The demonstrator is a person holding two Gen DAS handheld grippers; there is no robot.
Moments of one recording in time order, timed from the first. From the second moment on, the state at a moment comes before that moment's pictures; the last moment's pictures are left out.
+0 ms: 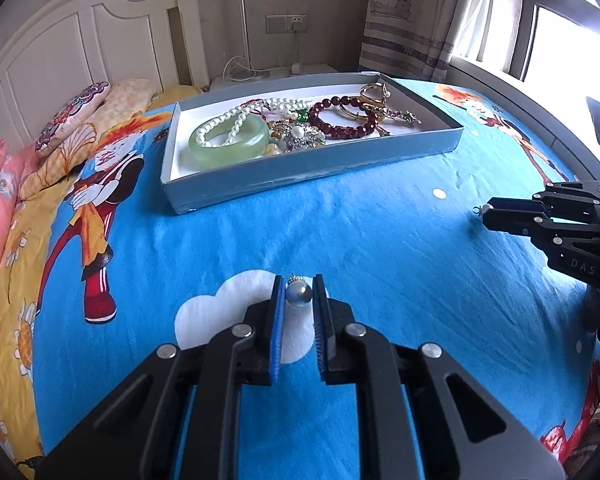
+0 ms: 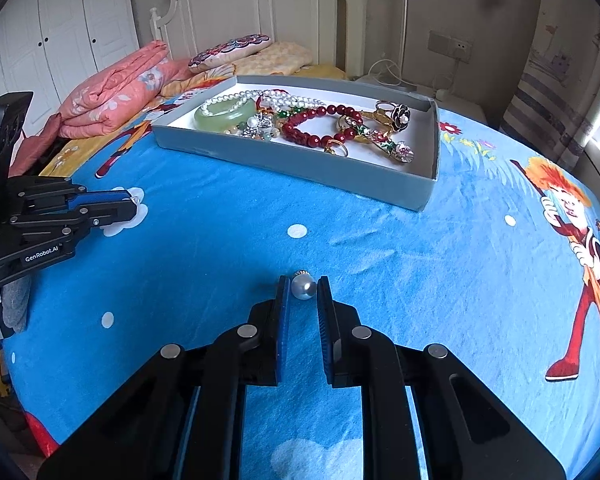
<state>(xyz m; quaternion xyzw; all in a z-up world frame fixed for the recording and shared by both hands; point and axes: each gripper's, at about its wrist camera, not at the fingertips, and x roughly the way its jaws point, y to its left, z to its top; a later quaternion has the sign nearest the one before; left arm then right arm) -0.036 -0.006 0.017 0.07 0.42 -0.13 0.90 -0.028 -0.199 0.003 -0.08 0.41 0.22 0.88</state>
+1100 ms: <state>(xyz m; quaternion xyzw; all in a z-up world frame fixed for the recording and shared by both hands) -0.025 -0.026 0.099 0.10 0.33 -0.12 0.93 -0.012 -0.175 0.090 -0.10 0.30 0.23 0.92</state>
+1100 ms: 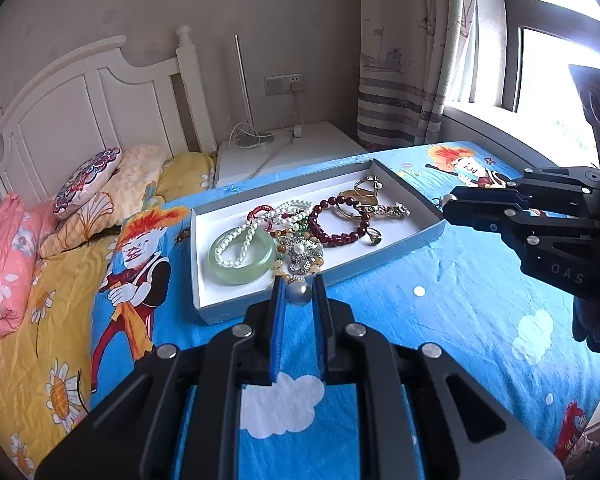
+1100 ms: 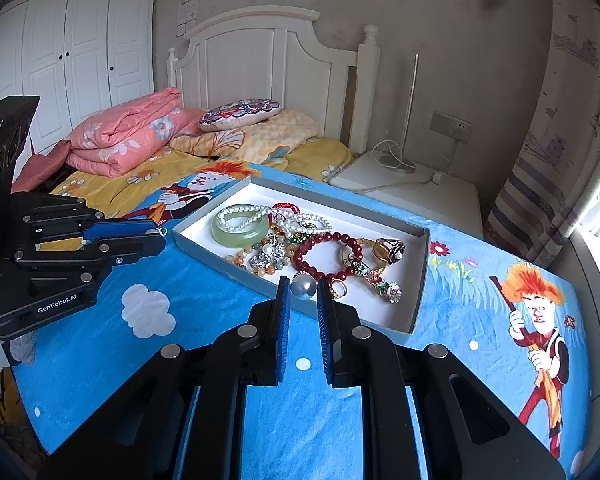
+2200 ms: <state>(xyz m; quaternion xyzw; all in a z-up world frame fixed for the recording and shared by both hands) 0.091 -0.057 0.050 0.05 0.38 -0.13 0.91 0.085 -0.180 0.035 -0.05 0.36 0.21 0.91</state>
